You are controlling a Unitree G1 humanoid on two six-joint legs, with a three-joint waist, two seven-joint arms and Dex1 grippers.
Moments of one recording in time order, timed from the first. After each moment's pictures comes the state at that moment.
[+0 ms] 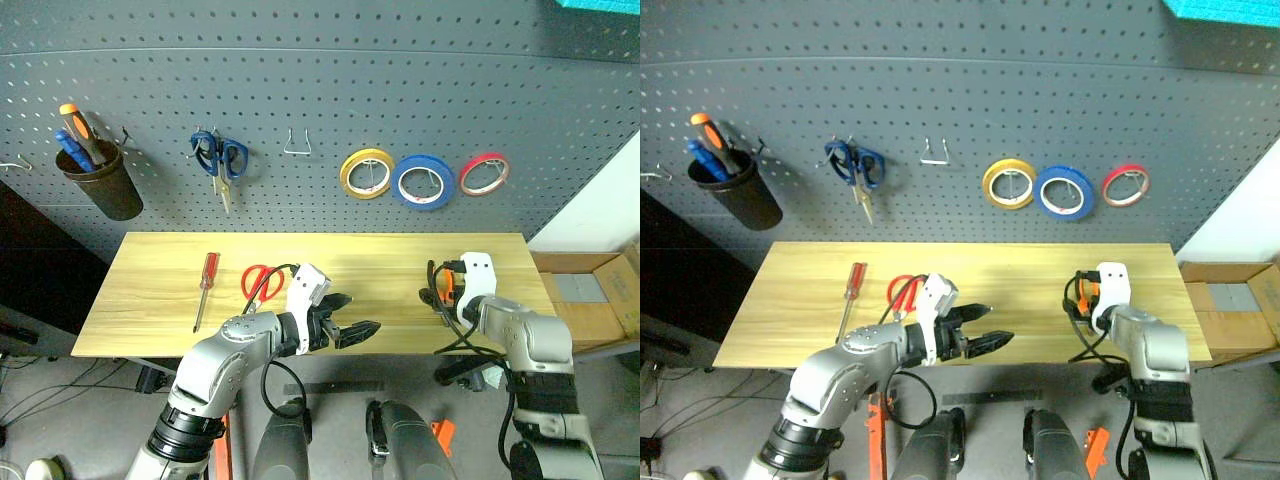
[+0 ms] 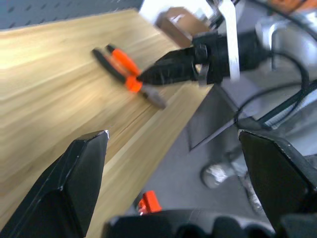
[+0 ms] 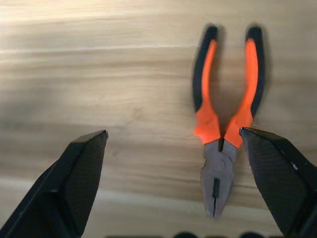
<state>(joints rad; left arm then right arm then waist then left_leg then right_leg) -0.23 0.36 -0.19 -0.32 -0.50 0.82 -0.64 -0.42 -0.26 -0.19 0.05 0.21 1.09 0.21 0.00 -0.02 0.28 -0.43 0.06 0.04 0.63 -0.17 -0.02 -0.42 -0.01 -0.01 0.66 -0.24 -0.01</state>
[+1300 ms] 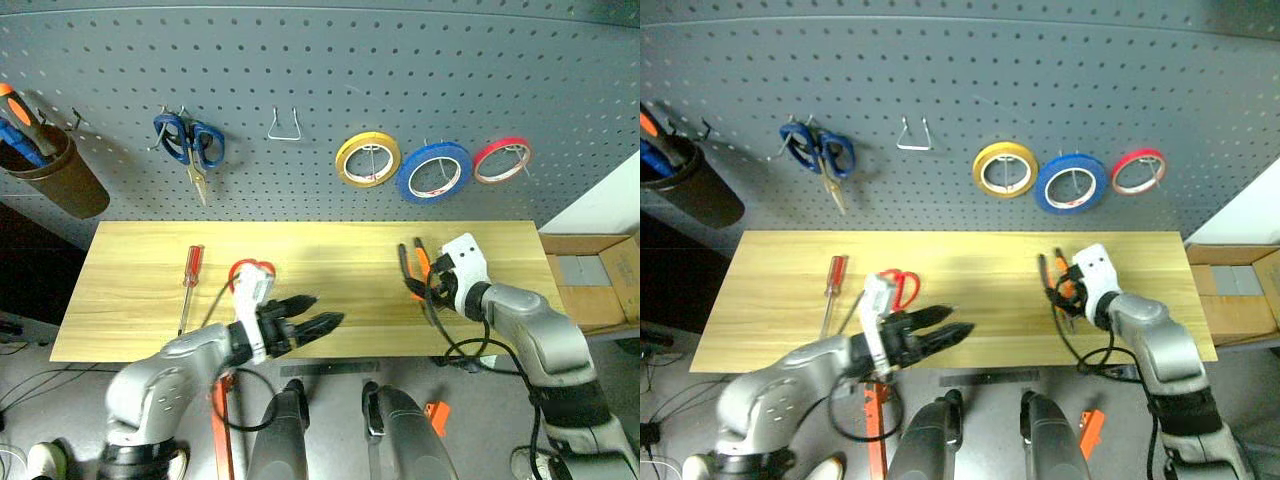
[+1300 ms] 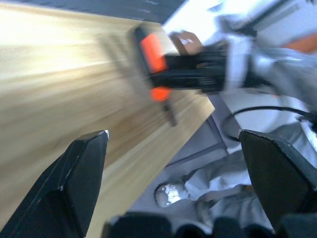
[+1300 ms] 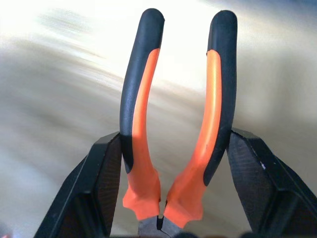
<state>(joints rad) -0.06 0.46 0.18 -0.45 -0.86 1.00 -0.62 -0.30 -0.46 0.07 -0.36 0.24 0.83 0.52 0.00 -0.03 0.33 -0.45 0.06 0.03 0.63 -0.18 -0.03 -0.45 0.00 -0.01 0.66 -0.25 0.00</state>
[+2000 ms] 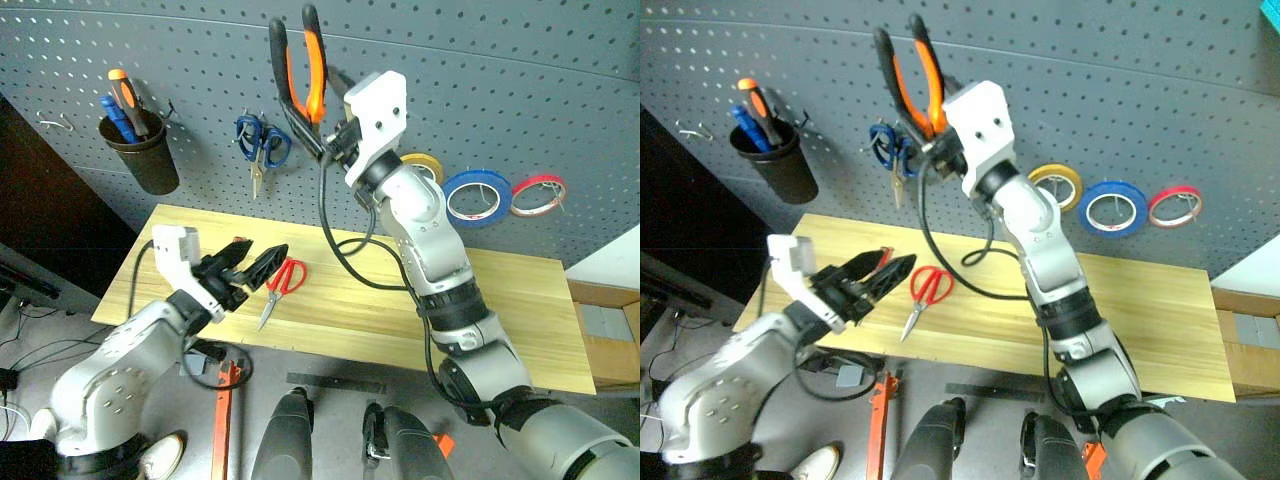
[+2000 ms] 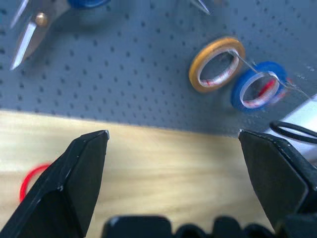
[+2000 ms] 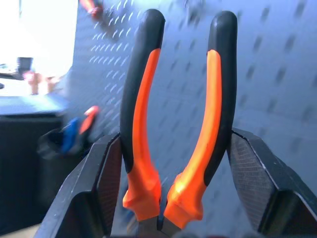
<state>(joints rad) -0.16 0.44 0.27 -0.47 -0.90 0.77 -0.25 -1.00 0.02 0.16 0.26 0.01 -0.10 0.26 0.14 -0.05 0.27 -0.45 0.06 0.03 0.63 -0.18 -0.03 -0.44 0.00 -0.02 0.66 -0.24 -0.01</state>
